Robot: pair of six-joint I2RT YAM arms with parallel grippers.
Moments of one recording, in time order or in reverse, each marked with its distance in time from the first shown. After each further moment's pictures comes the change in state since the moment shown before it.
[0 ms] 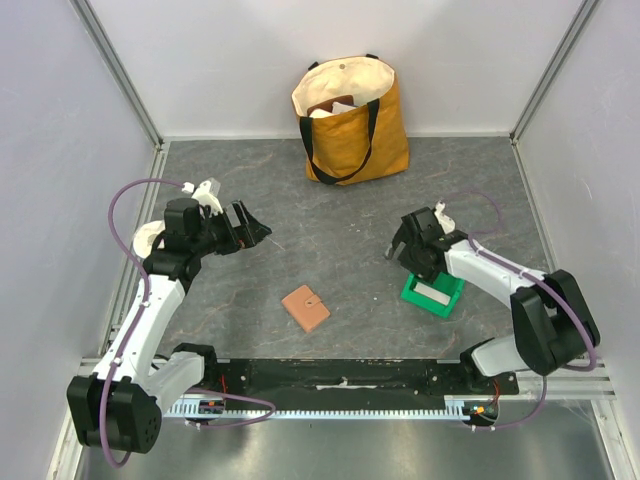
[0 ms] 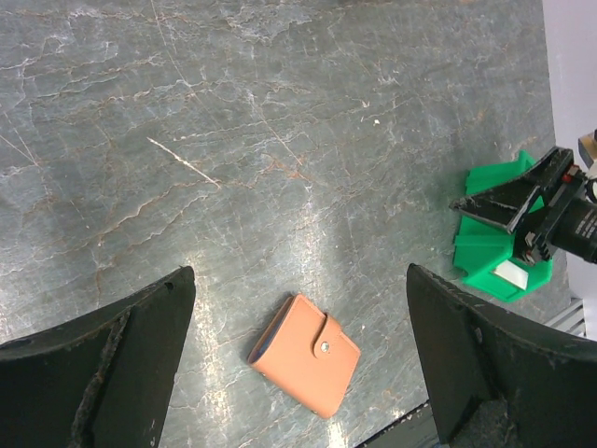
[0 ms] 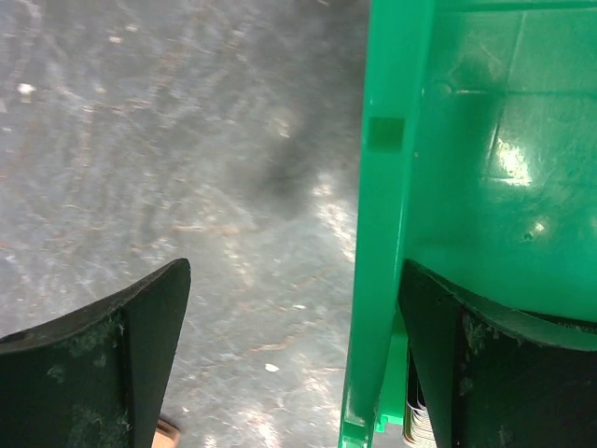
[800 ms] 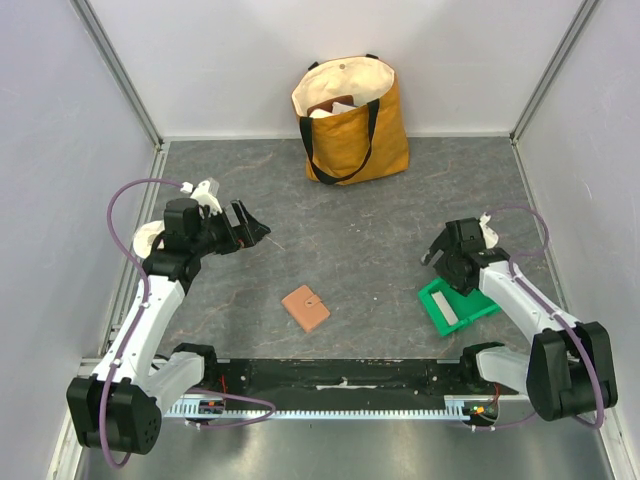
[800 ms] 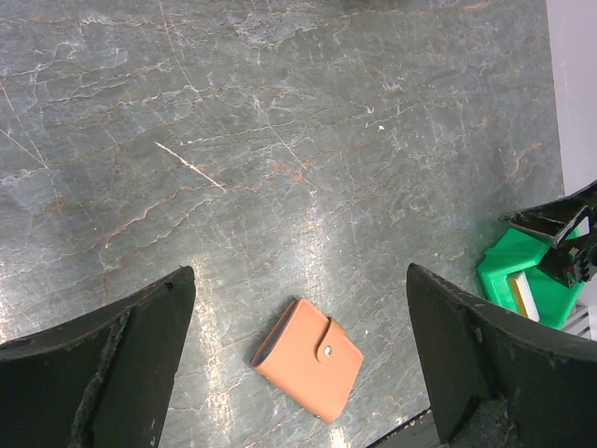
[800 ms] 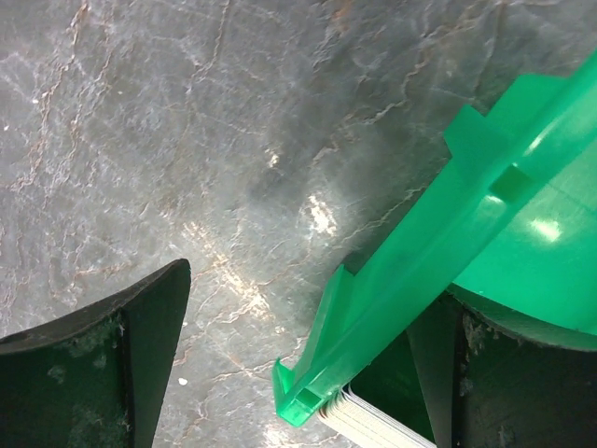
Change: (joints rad) left arm 0.000 -0.005 0.000 0.003 -0.018 -0.001; right arm -0.257 -0.235 -0.126 -0.085 -0.005 -0.099
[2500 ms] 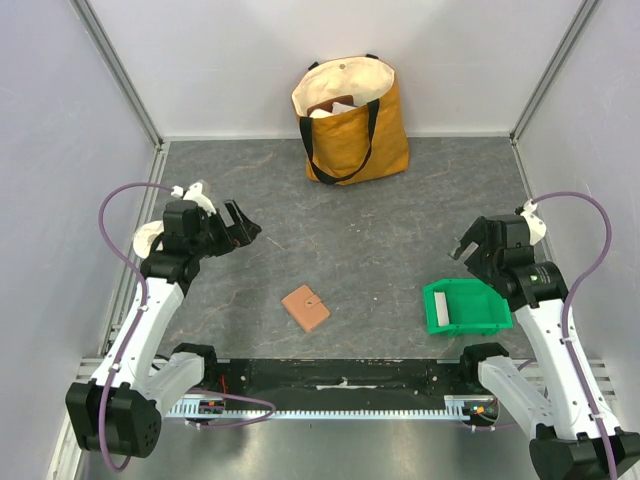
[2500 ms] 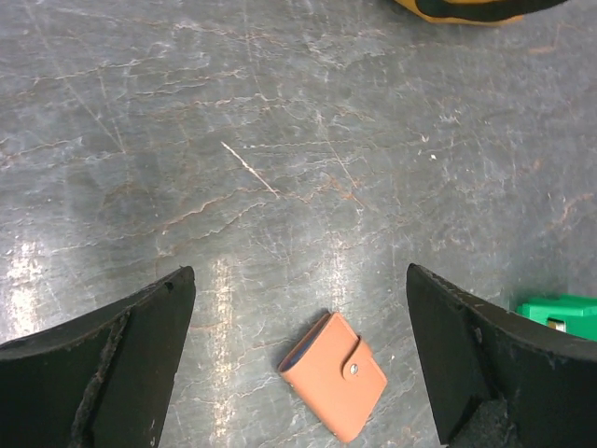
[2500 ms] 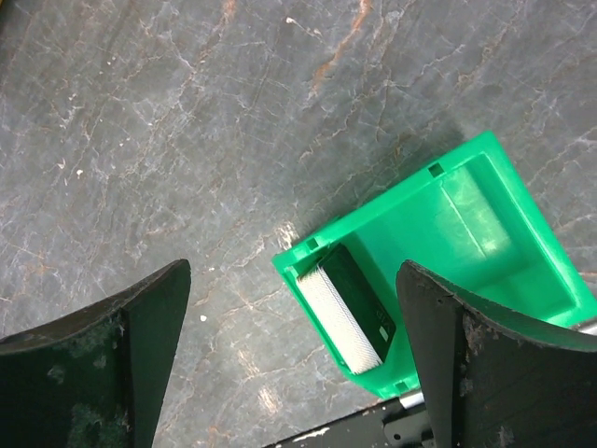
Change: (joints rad) left arm 0.000 -0.019 0.004 -0.054 -0.180 -0.040; right arm -0.043 -0.372 0.262 -0.409 0.085 -0.112
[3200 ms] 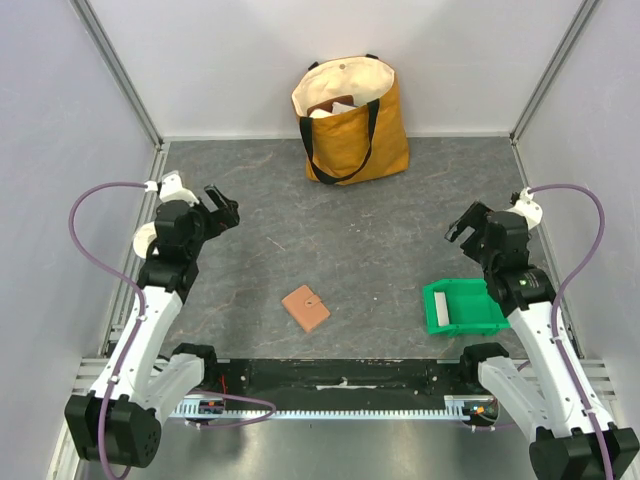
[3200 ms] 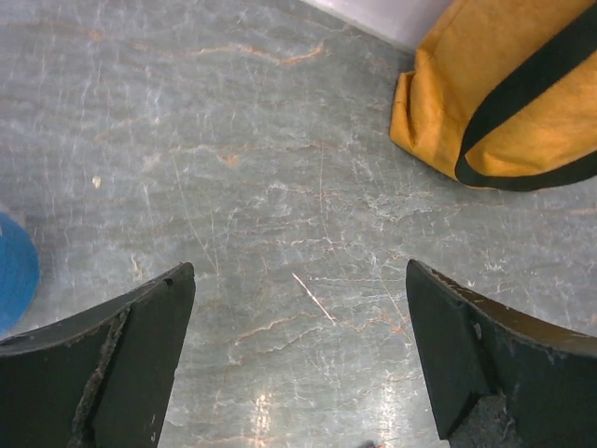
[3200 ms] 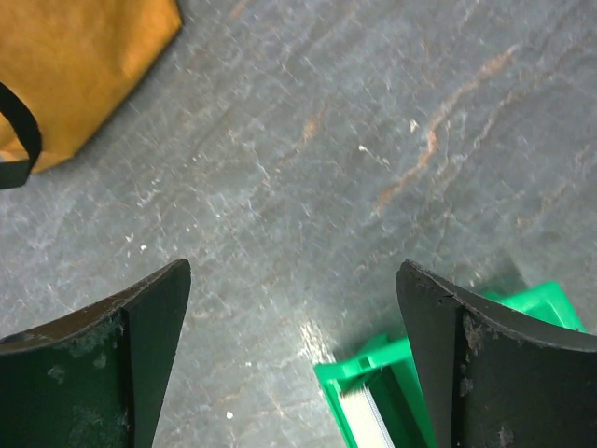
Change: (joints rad) left arm 0.000 -0.058 -0.033 0.245 -0.279 0.070; right arm 0.000 -0.027 -0.143 0.446 0.030 -0.137
